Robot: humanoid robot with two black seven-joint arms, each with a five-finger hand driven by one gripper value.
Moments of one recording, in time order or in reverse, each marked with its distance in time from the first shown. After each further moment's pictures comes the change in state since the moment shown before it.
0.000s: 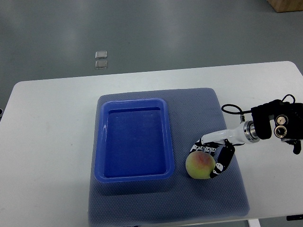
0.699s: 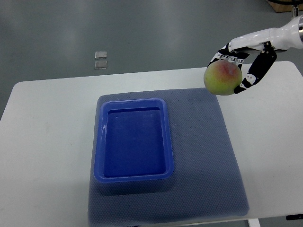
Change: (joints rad) left arm -0.001 0.000 0.002 -0.003 0.003 0.000 0.000; right arm 0.461 -0.287 0.155 -0.005 0.019 0.330 -0.024
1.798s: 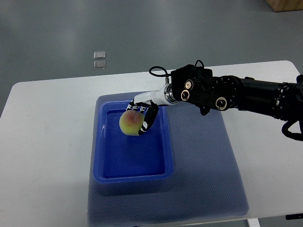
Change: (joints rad) left arm -0.002 0.000 0.001 -0.013 0.005 -0.001 0.002; right arm -0.410 0.970 -0.002 -0.743 0.045 -0.238 -0.005
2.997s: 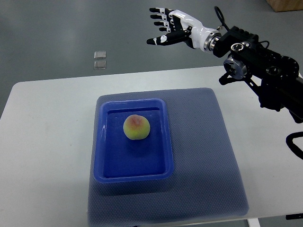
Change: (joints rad) left arm 0.001 0.000 0.000 0.004 -0.001 0.001 0.000; right arm -0.320 -0.167 1.030 -0.001 0.004 -0.201 0.121
